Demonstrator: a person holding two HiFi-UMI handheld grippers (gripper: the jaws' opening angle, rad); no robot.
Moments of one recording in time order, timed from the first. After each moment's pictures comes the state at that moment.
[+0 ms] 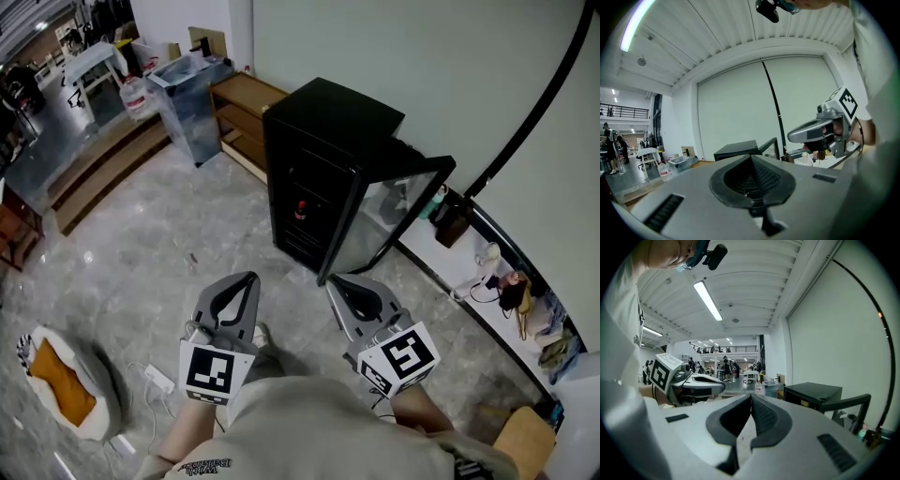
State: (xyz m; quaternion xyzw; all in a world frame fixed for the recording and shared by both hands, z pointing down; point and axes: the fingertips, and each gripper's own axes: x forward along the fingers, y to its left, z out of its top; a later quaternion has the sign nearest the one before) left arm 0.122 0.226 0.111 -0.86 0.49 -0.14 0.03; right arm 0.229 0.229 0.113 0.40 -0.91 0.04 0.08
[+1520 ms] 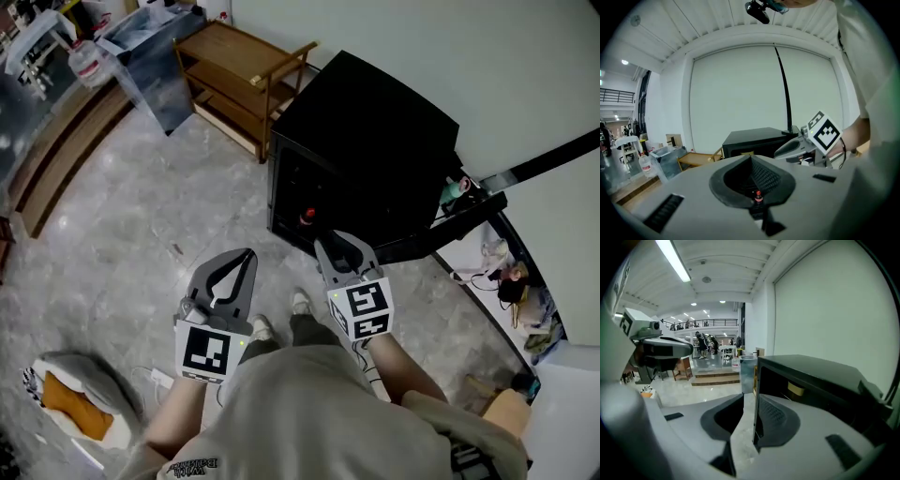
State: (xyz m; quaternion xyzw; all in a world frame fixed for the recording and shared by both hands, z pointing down) left arm 0.041 -0.116 0.198 -0.89 0.42 -0.17 -0.03; right arm 0.164 -0.148 0.282 0.49 -0.83 0.11 0.23
